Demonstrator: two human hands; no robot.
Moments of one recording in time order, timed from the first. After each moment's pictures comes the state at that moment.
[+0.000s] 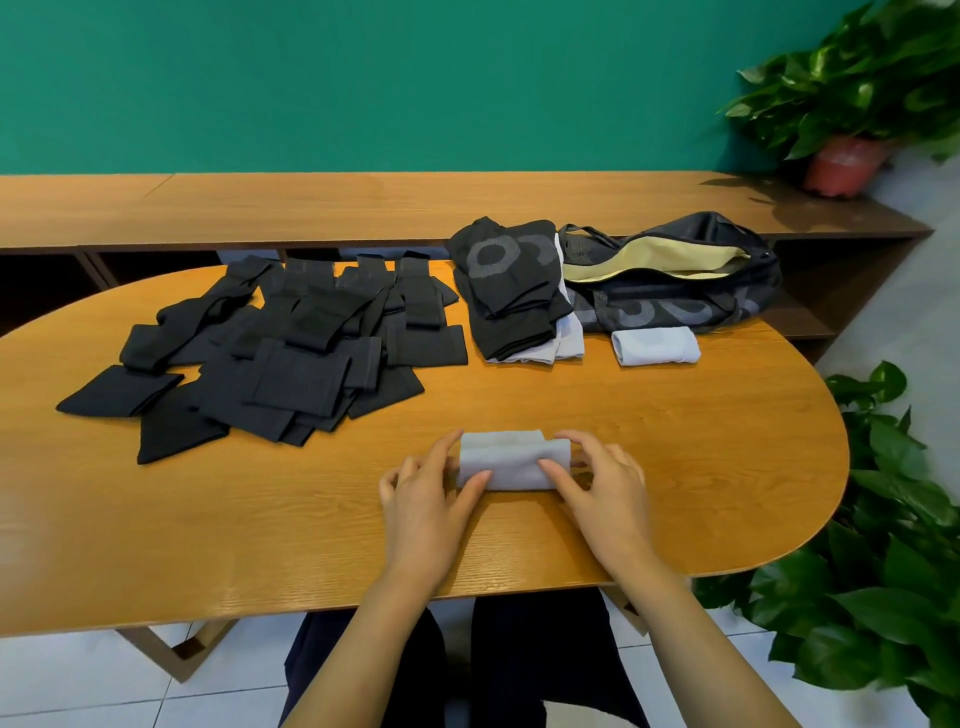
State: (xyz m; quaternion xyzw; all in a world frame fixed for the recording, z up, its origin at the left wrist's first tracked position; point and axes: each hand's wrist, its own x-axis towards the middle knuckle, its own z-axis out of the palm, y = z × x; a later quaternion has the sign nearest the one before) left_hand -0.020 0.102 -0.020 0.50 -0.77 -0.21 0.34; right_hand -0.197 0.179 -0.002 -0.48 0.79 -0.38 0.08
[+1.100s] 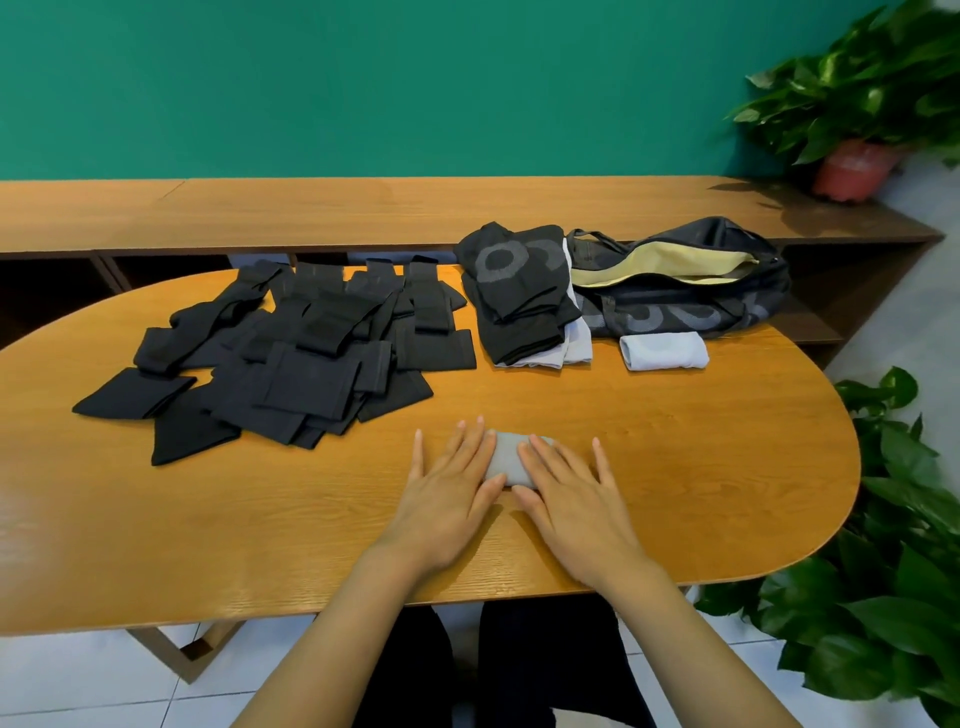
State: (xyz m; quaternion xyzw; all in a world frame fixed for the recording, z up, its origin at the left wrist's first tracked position) left_hand -0.017 0.083 -0.004 0.38 -0.91 -0.15 0.05; right_hand -0.183 0.167 -0.013 -0.66 0.75 -0.06 0.00
